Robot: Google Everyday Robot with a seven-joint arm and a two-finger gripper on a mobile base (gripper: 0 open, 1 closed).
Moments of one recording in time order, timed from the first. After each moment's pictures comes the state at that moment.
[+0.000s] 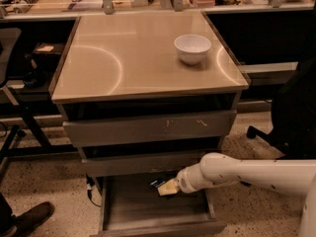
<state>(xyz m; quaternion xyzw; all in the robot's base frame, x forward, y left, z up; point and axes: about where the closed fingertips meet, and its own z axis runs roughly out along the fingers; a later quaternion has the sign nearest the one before) 0.500 -0.051 0.437 -0.25 0.91 0.26 0.17</state>
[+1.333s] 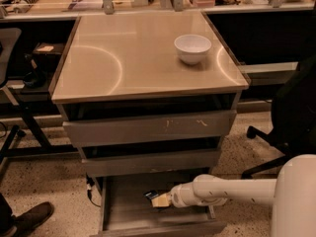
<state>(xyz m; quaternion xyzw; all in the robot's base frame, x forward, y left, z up) 0.498 -0.024 0.314 -0.19 0.91 0.31 0.17</state>
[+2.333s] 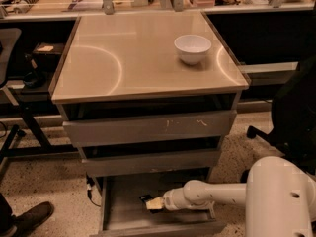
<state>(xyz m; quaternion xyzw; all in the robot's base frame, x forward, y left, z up) 0.511 0.000 0.231 -0.16 0.92 0.33 0.16</state>
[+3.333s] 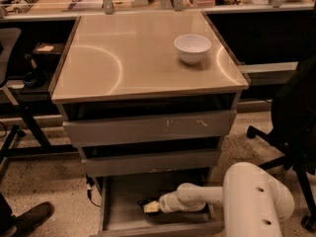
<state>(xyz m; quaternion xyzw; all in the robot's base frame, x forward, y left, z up) 0.524 0.020 0.151 -0.15 0.92 0.33 0.12</state>
